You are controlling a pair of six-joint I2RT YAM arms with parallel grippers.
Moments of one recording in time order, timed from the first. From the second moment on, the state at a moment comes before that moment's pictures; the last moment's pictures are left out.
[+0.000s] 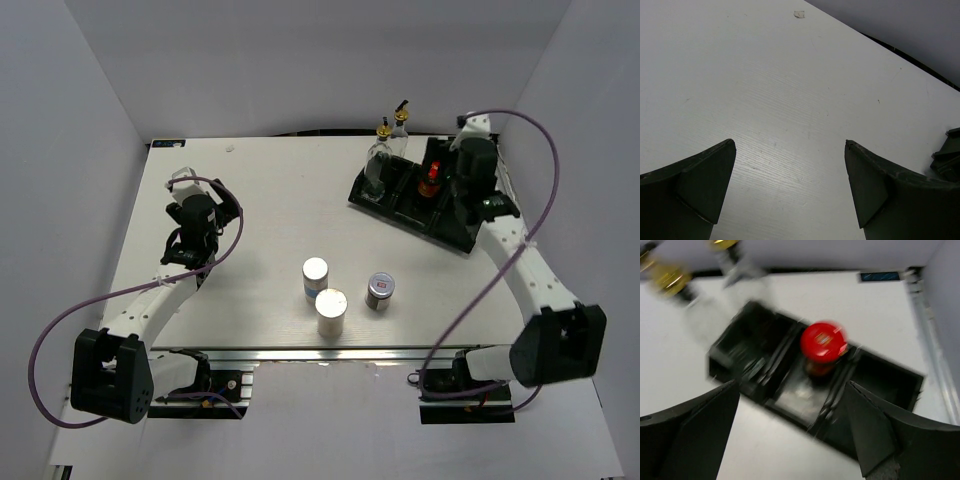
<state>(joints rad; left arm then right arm) -0.22 1.17 0.71 0.15 -0.42 -0.48 0.17 1.38 1.19 -0.11 0.16 0.11</state>
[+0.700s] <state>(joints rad) -0.22 1.17 0.71 0.14 -0.37 -0.48 0.75 1.33 0.96 -0.67 0.16 0.27</state>
